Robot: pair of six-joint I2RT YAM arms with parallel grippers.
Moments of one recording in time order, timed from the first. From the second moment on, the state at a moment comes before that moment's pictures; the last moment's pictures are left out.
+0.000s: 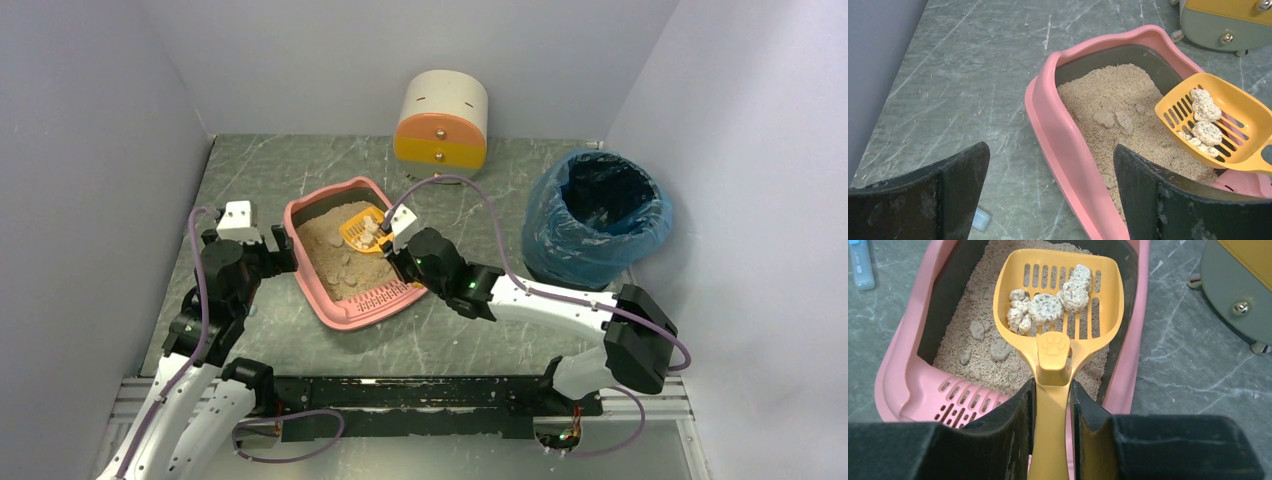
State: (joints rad) left arm -0.30 0.55 0.66 -0.41 -0.30 -0.19; right arm 1.04 1.40 0.90 0.13 0.29 0.00
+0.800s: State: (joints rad) left arm -0.30 0.53 0.66 -0.41 -0.30 -0.19; right arm 1.04 1.31 1.05 -0.09 0.42 0.16
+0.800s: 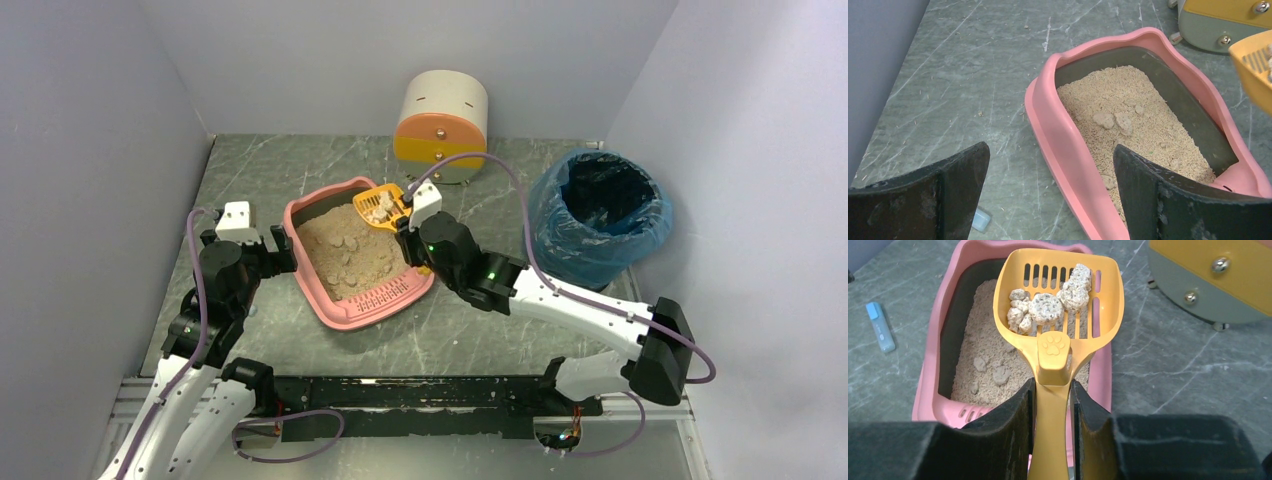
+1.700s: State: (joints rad) left arm -0.30 0.54 0.66 -0.41 -0.30 -0.19; right arm 0.98 1.27 1.18 -0.21 0.65 0.14
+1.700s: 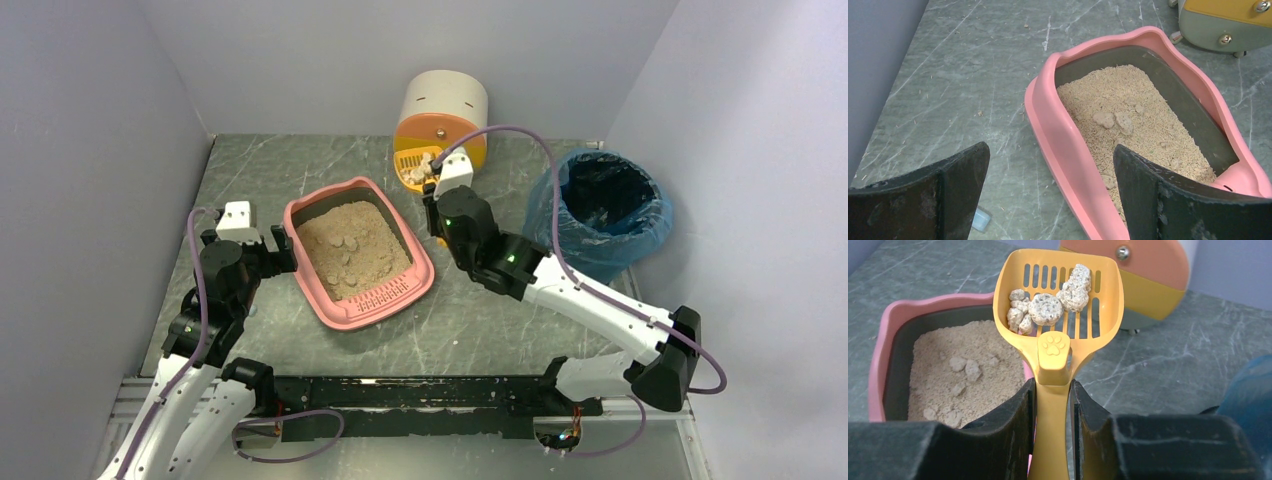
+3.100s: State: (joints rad) left arm -0.38 0.52 0.66 -0.41 -0.27 -0.19; right arm 0.49 1.22 1.46 -0.61 0.72 0.36
